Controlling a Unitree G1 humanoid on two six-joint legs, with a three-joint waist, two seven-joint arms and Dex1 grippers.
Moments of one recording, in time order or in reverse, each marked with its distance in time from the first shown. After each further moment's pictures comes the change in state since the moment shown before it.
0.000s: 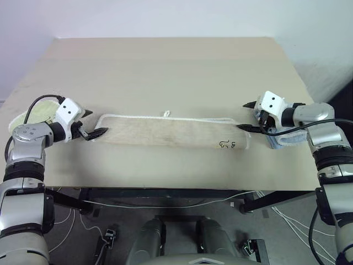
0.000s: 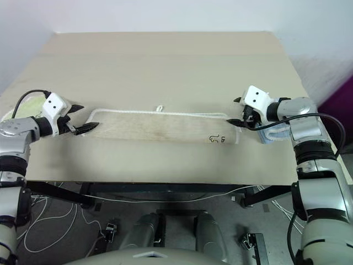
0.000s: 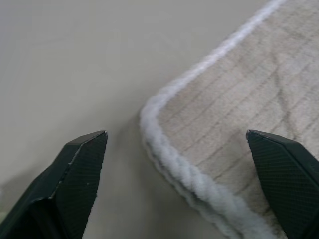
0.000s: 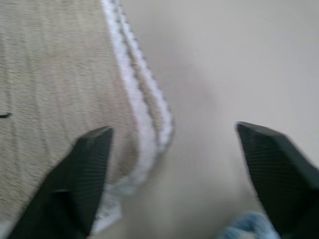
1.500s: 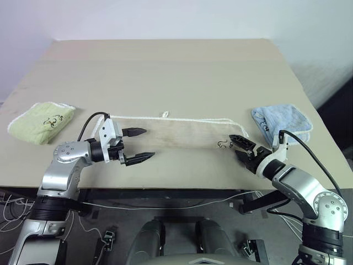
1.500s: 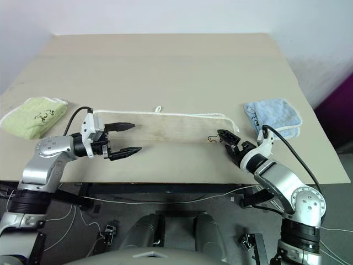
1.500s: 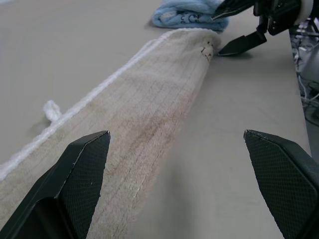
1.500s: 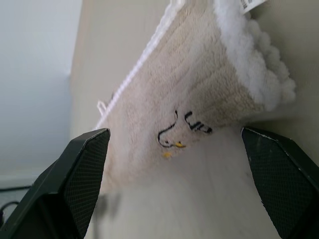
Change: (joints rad) left arm 0.404 -0.156 -0.051 -0.888 -0.323 0.326 -0.157; right arm 0.705 0.434 -0.502 -0.912 1.779 1.060 -1.582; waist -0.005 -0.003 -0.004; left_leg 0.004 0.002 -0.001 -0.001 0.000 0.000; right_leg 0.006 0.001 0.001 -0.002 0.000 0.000
